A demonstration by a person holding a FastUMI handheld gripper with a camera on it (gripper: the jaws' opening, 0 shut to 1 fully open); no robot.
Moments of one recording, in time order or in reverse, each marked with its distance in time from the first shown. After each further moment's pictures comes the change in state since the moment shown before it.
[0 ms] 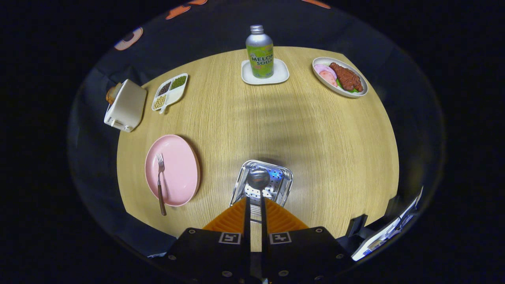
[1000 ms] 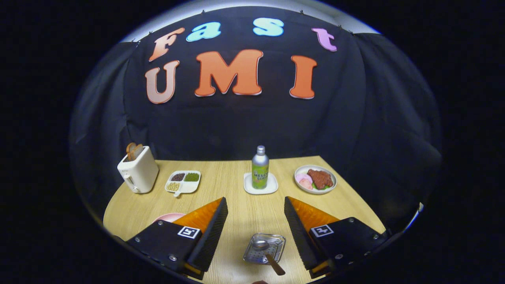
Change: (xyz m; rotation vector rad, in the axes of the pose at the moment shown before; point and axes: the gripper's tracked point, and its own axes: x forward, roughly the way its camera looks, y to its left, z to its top) arm -0.120 0.033 0.094 -0.067 -0.975 -0.124
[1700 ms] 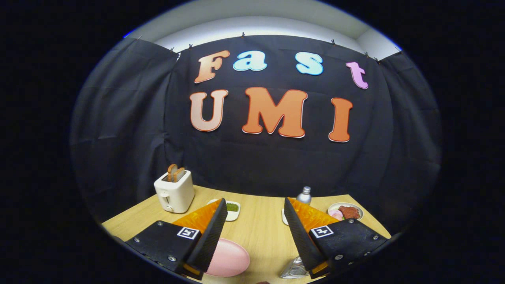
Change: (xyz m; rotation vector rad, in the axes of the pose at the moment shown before) arm -0.037 0.140 0.036 -0.069 -0.207 0.236
